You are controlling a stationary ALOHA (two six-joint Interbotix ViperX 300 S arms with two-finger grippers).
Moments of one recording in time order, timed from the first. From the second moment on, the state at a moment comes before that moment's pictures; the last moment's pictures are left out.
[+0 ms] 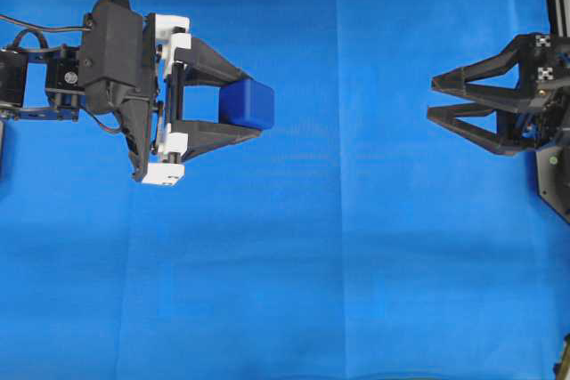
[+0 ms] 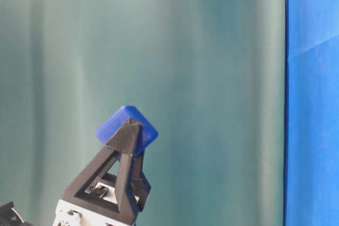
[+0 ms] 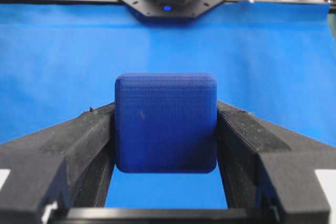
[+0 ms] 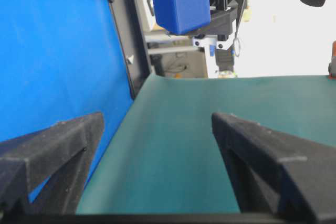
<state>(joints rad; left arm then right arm) 0.01 -0.31 0.71 0.02 -0.21 -0.03 -0.01 -0.87 1.04 -0.60 -0.04 -0.64</state>
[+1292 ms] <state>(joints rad) 0.01 -0.31 0.71 0.02 -0.21 -0.03 -0.03 -0.39 0.71 -0.72 -0.17 -0.64</state>
